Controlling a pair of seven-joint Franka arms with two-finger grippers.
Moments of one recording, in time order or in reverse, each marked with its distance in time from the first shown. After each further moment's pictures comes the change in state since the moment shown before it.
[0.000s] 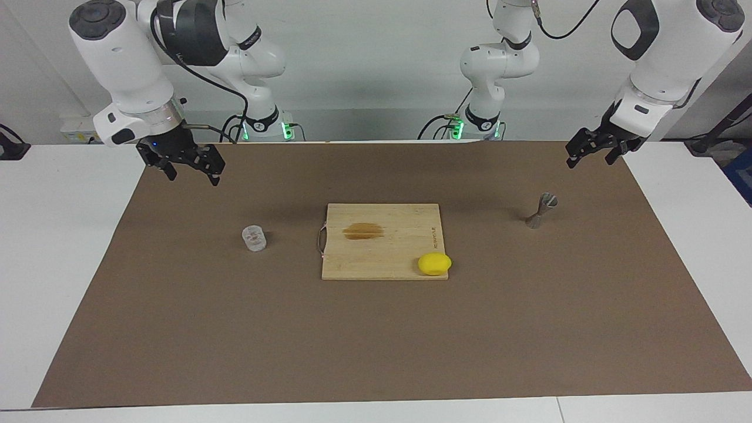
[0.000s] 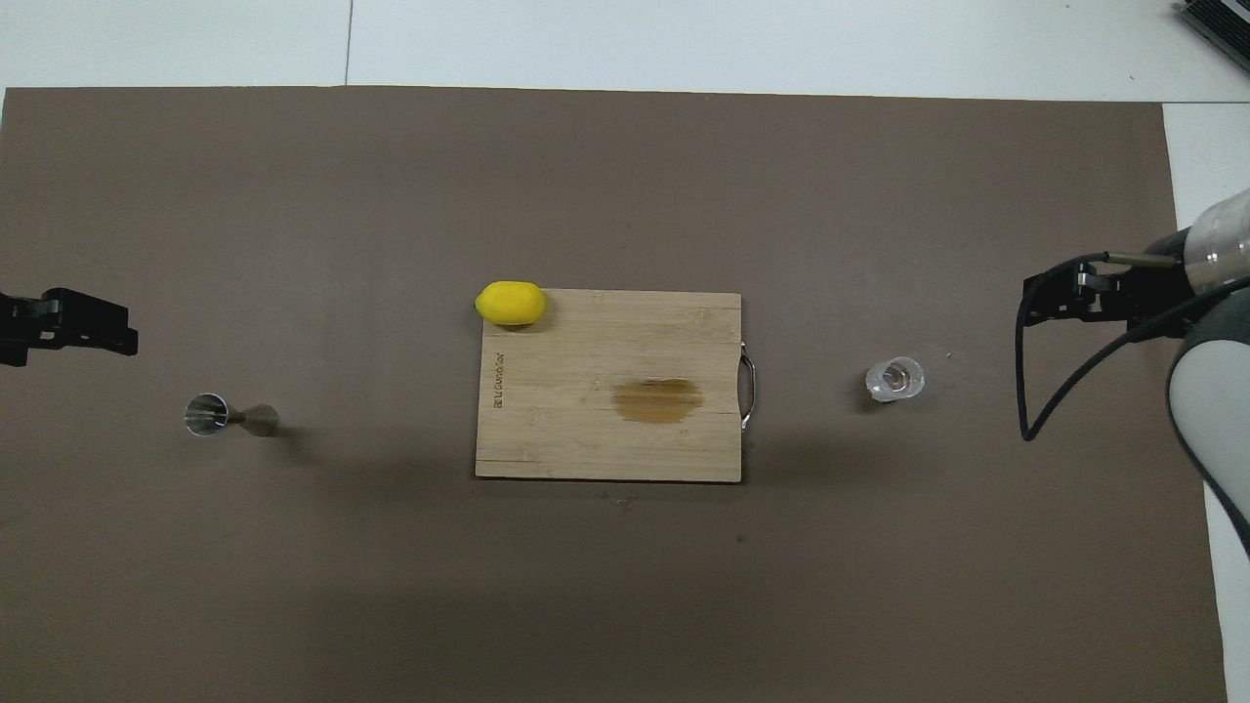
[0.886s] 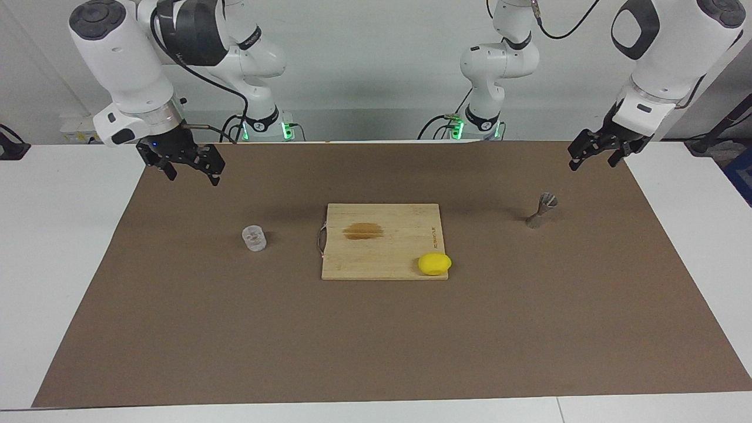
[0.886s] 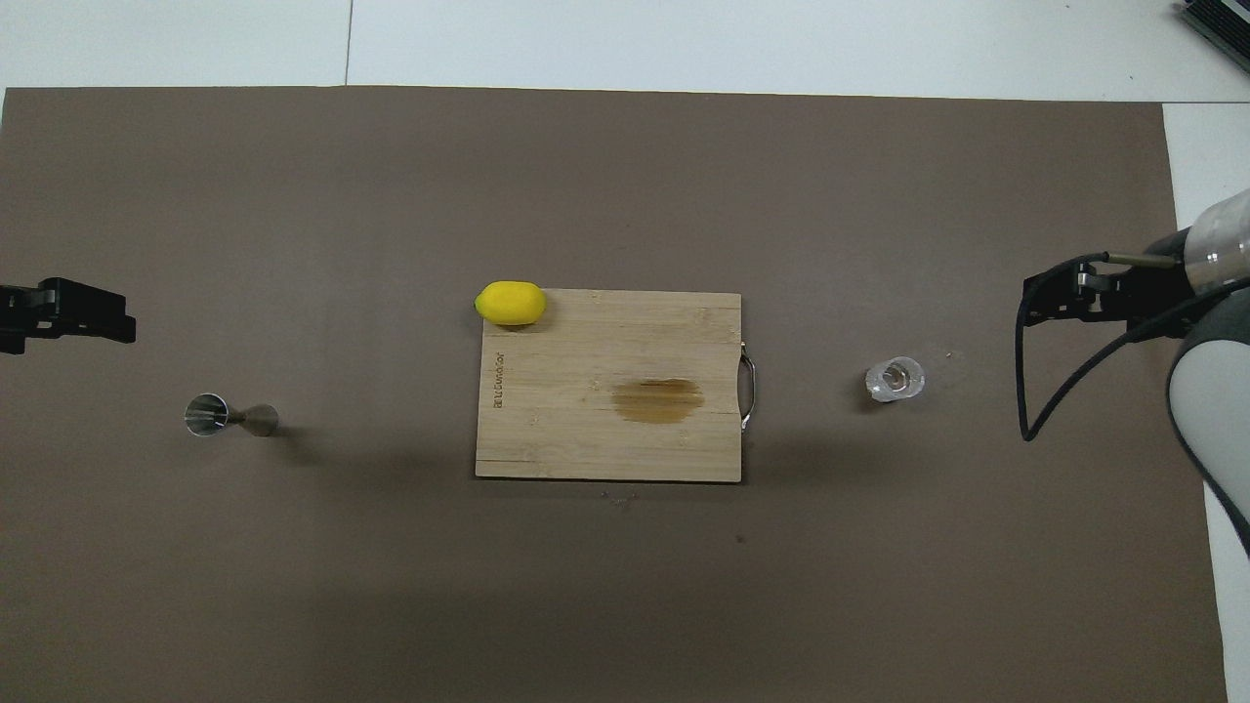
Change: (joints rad) left arm 0.000 0.000 0.000 0.000 0.000 0.046 -0.001; right arm 0.000 0.000 0.000 0.000 0.000 0.000 0.000
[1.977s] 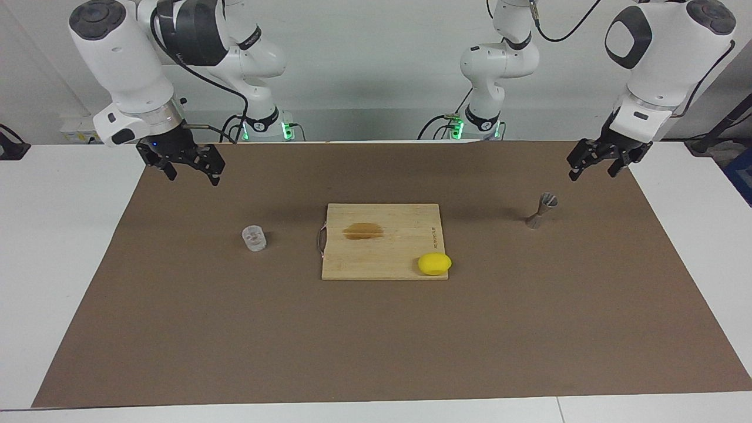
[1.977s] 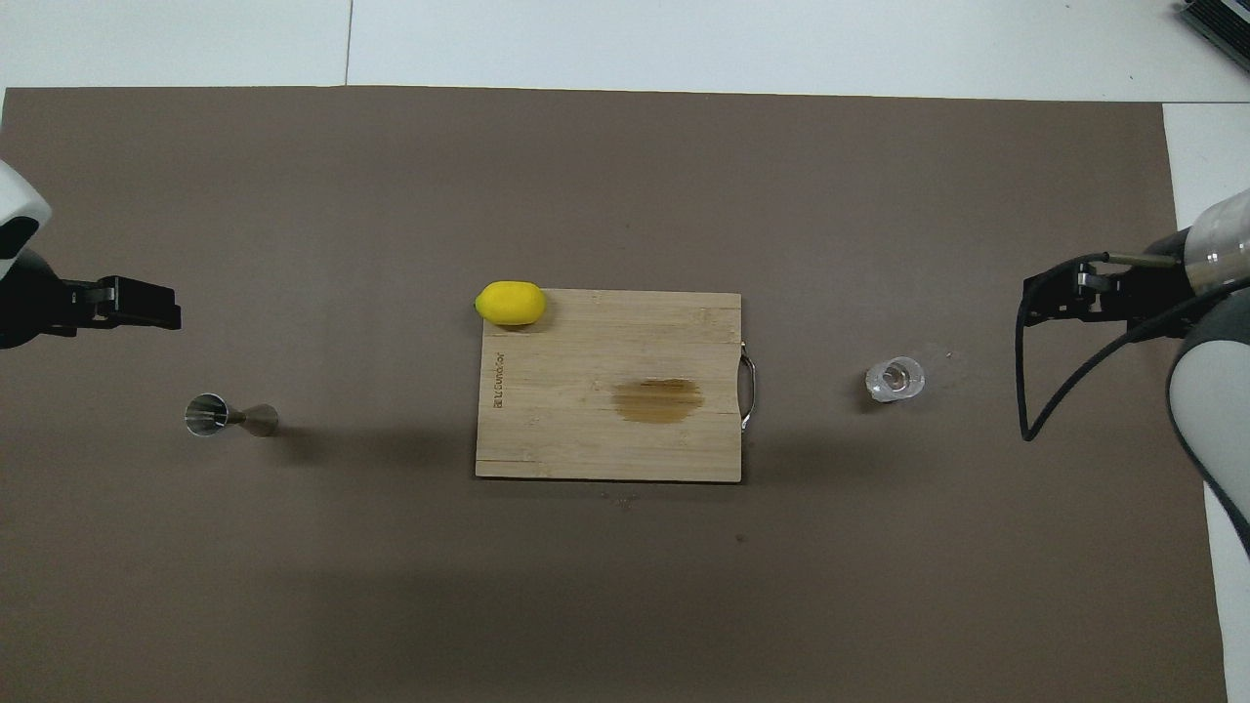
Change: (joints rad) left arm -0.043 -0.021 -0.010 -0.117 0.000 0.169 -0.001; right arm 0.000 0.000 0.000 0.000 0.000 0.000 0.000
